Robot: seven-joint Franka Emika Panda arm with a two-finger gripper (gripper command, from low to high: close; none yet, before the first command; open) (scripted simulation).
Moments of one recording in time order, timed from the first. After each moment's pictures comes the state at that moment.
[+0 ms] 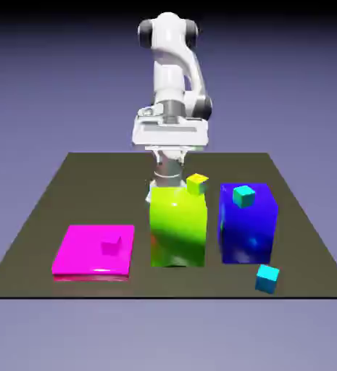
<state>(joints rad) 0.02 -0.53 0.02 -2.77 -0.02 2.99 0.74</state>
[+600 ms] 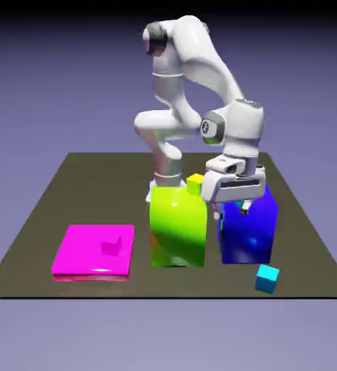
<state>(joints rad) 0.07 0.13 0.32 -2.18 -0.34 2.36 0.71</state>
